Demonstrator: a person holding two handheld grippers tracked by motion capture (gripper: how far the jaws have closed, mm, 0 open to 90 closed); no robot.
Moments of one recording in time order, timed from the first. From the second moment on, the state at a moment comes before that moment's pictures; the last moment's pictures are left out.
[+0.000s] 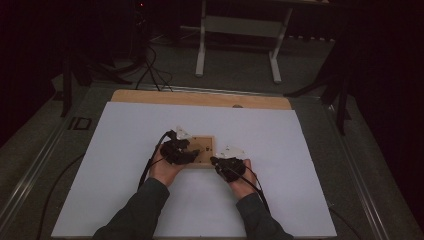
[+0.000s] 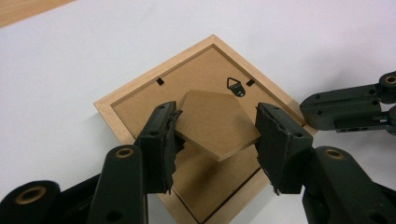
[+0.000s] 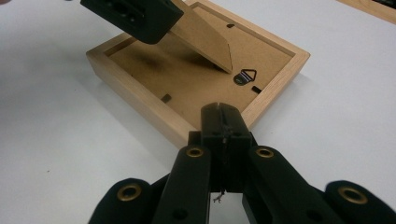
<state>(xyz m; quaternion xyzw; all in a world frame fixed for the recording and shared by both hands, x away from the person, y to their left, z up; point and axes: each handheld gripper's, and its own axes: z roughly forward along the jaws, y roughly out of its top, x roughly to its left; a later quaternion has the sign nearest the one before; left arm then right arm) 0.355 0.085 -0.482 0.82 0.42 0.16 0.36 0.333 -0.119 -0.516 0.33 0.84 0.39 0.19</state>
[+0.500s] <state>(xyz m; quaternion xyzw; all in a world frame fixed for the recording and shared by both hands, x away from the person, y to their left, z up) 0.363 0.087 -0.489 0.82 0.44 0.11 0.36 0.333 -0.120 -0.516 0.33 0.84 0.39 0.19</state>
